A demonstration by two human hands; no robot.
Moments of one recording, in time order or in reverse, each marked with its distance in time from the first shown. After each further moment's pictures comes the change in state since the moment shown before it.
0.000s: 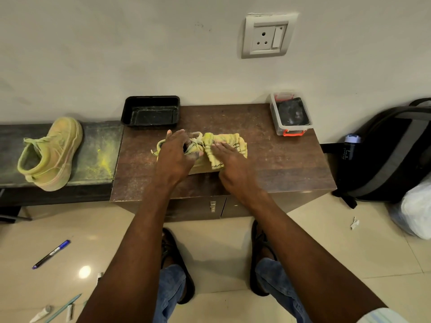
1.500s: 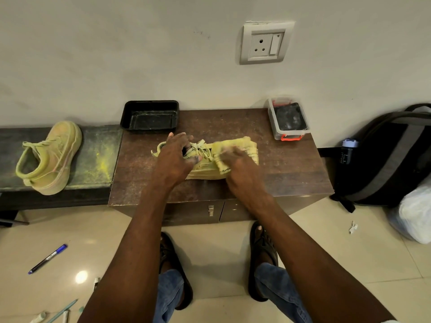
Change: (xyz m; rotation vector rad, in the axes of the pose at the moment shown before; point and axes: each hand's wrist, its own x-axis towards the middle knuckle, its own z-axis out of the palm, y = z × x) left_hand 0.005 -0.013 0.002 -0.031 -0.084 -0.040; right_hand -0.006 0.010 -0.011 -0.163 -0.003 0.125
